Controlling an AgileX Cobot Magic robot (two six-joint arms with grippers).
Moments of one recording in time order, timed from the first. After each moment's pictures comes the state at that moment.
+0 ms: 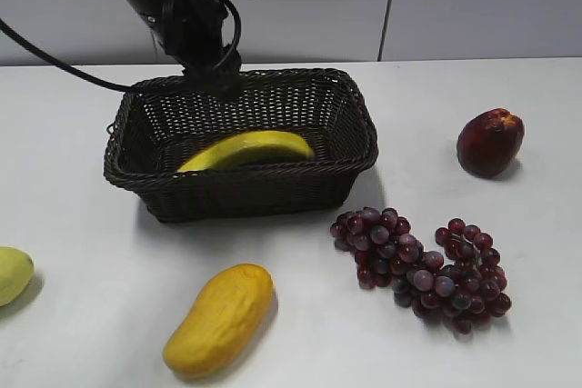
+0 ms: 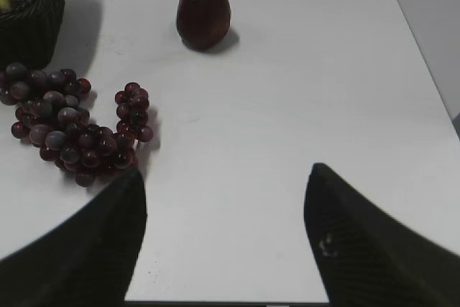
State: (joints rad) left arm -0.54 1.97 -1.65 -0.09 0.88 0.70; right arm 0.08 -0.01 -0.50 0.04 1.05 -0.01
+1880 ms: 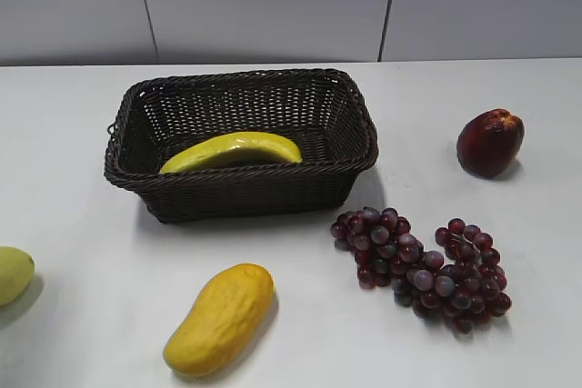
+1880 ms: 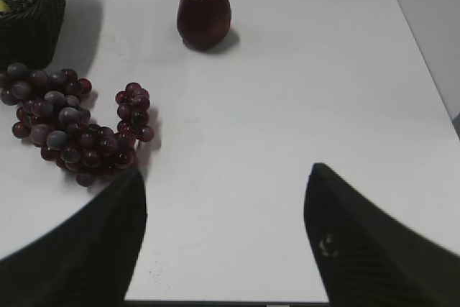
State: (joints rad) left arm -0.10 1.15 -1.00 -0.05 1.22 0.12; right arm 0.08 -0.01 -0.50 0.04 1.05 -0.01
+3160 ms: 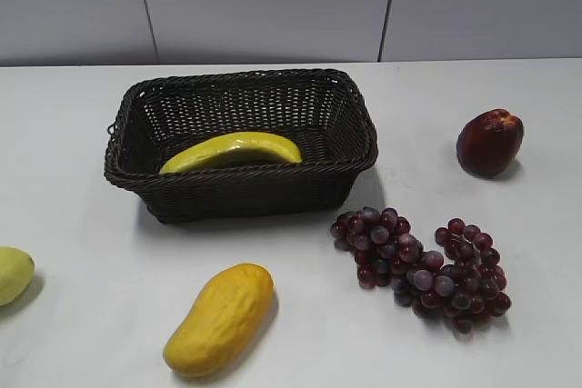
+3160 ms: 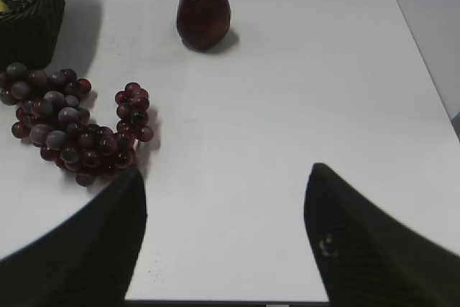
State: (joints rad) left arm -0.10 0.20 -0.50 -0.08 1.10 0.12; right arm 0.08 -0.01 -0.50 0.04 1.05 -0.01
